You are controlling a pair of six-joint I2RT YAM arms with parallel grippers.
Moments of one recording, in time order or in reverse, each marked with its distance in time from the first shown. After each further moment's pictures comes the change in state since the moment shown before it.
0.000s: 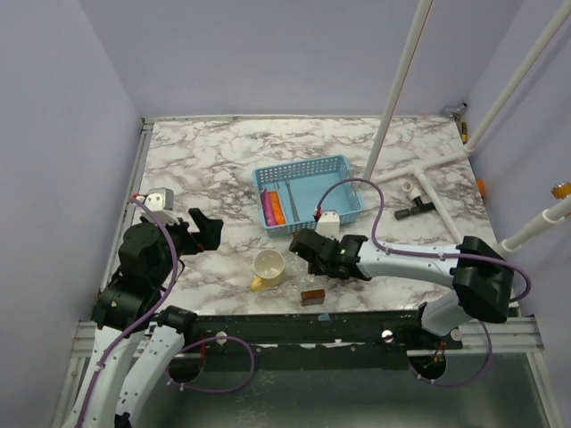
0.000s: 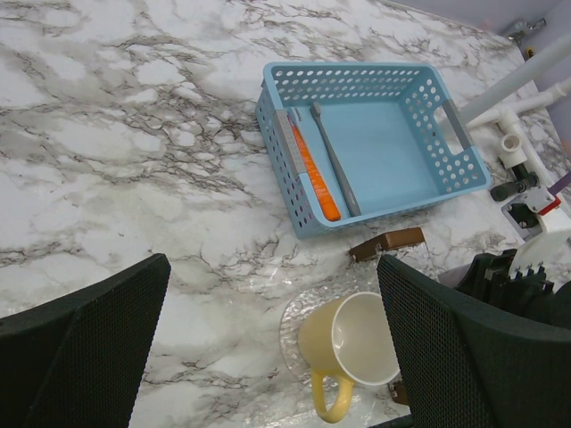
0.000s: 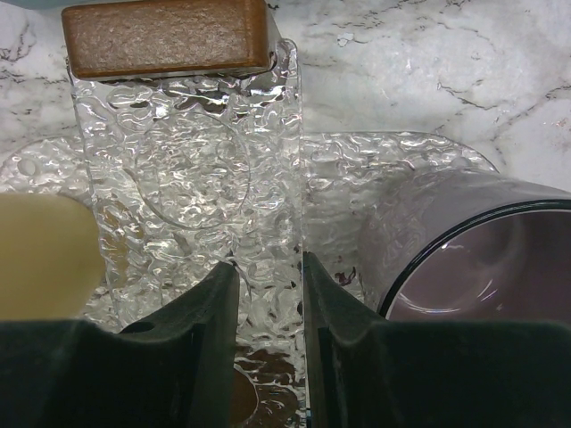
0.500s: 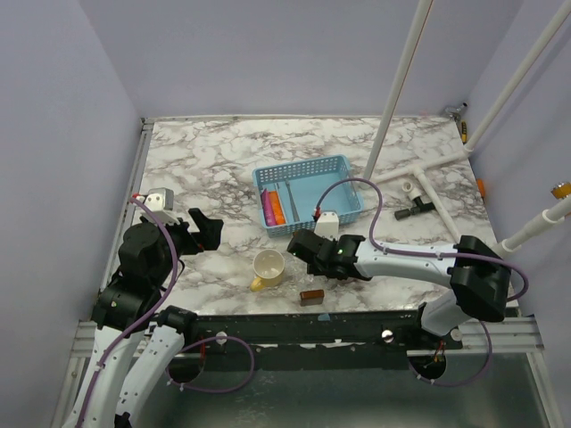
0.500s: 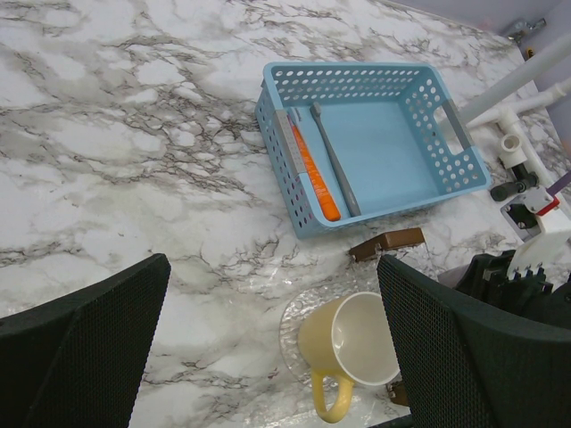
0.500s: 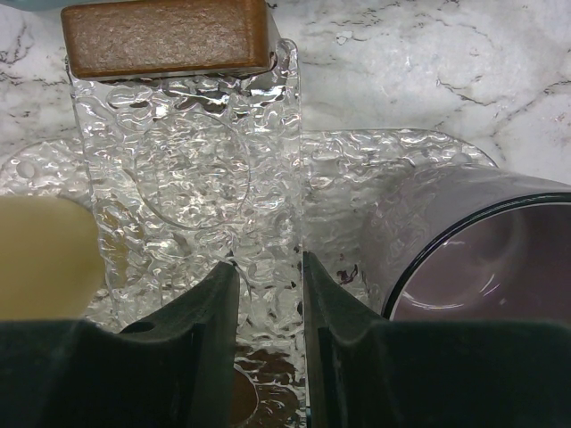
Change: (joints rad) left arm 0.000 0.000 0.000 0.000 0.000 0.000; right arm 0.010 0.018 0.023 -0.025 0.014 0.026
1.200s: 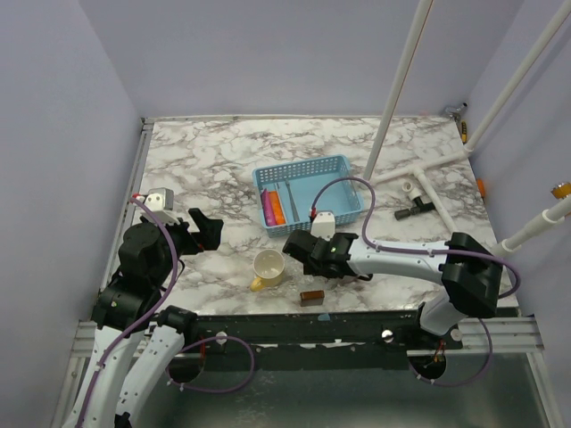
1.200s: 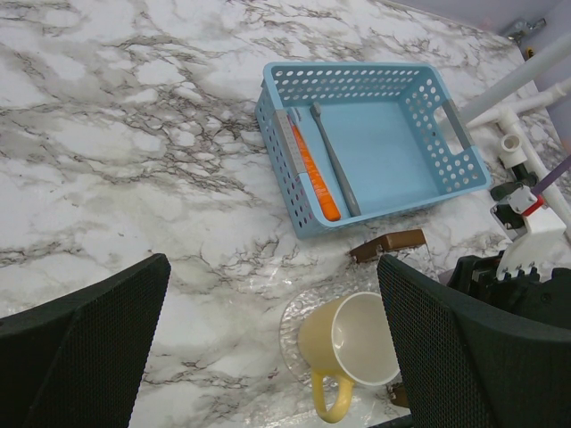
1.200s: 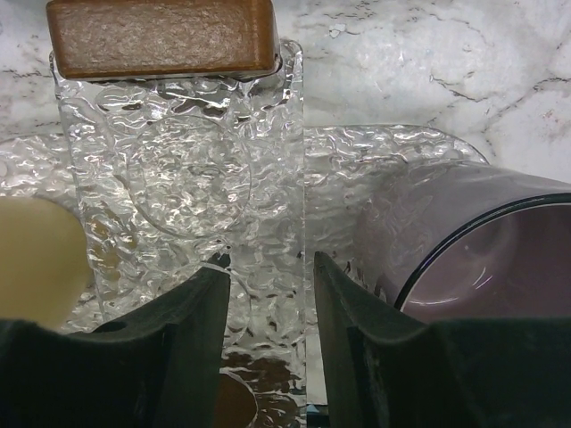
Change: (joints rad) left arm 0.000 0.000 0.000 0.000 0.000 0.000; right arm 0.007 0.046 0.053 -0.067 0.014 -0.003
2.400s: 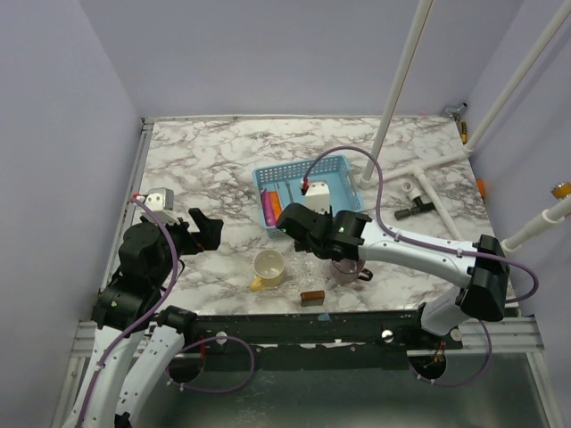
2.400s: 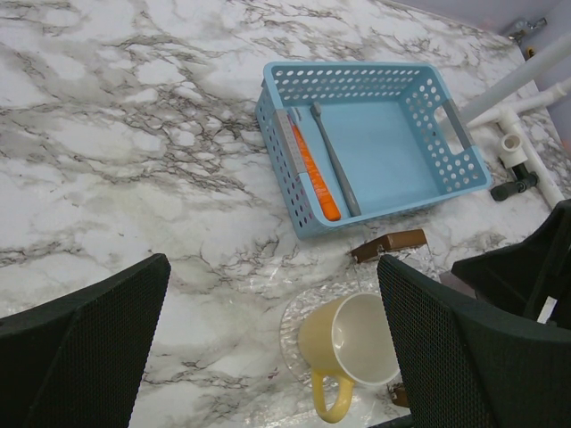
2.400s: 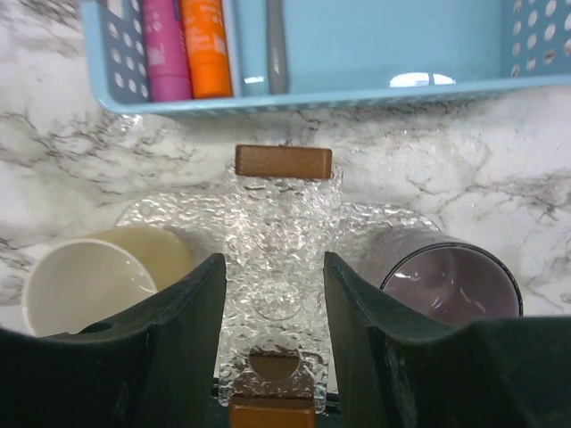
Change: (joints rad) left arm 0.000 0.000 0.000 0.000 0.000 0.000; right arm 0.006 -0.041 0.279 -0.180 0.097 -0.124
